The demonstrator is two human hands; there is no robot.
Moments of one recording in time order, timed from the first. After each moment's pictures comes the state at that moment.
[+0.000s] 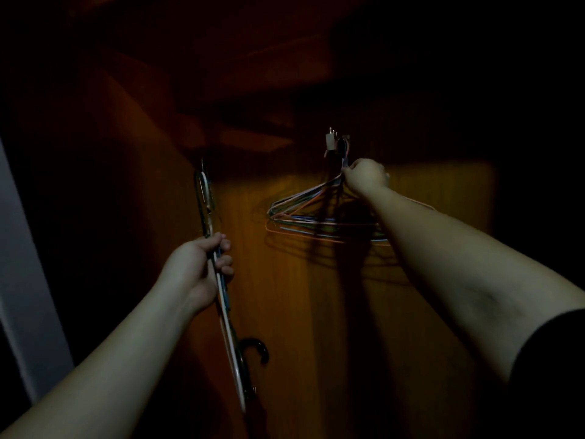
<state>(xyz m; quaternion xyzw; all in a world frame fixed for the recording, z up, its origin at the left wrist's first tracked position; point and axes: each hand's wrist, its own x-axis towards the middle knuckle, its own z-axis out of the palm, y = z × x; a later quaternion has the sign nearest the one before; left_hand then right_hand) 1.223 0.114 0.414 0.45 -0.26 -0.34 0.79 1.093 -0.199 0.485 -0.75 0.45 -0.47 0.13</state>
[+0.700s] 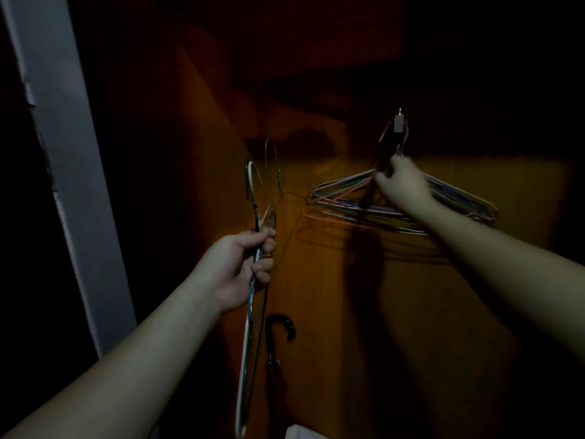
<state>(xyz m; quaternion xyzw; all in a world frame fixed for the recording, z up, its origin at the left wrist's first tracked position) 1.224 0.169 0.396 0.45 -0.32 -0.42 0.72 1.097 -0.119 0.457 -0.81 0.34 -0.47 0.09</state>
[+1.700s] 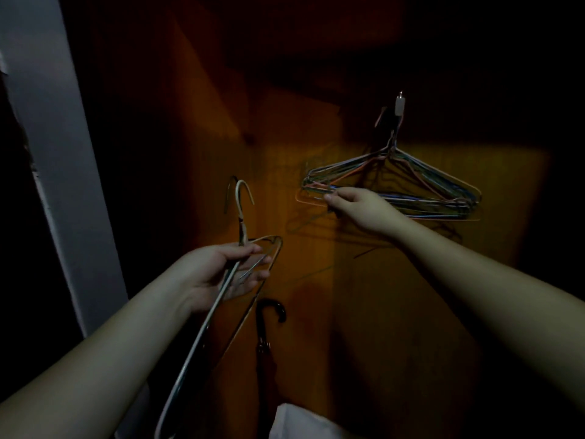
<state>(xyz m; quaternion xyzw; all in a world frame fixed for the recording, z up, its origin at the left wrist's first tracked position) 1.251 0.192 0.373 0.58 -0.26 -0.44 0.64 1.104 -0.039 0.411 -0.91 0.19 -0.31 0.21</state>
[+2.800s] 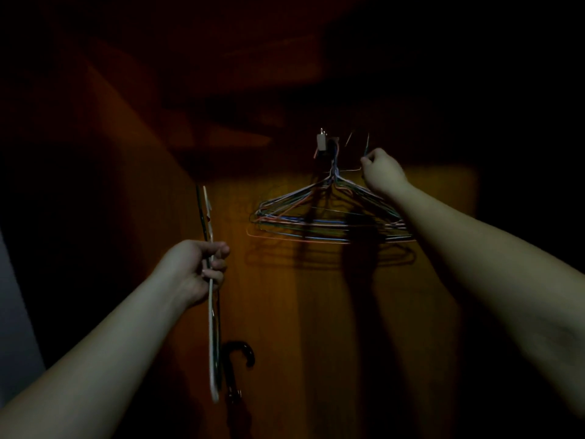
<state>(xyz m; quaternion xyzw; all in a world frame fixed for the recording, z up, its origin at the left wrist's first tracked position) 1.232 0.099 0.415 0.51 -0.19 -0.39 0.74 1.037 -0.182 0.495 -0.75 0.41 -0.49 0.16</state>
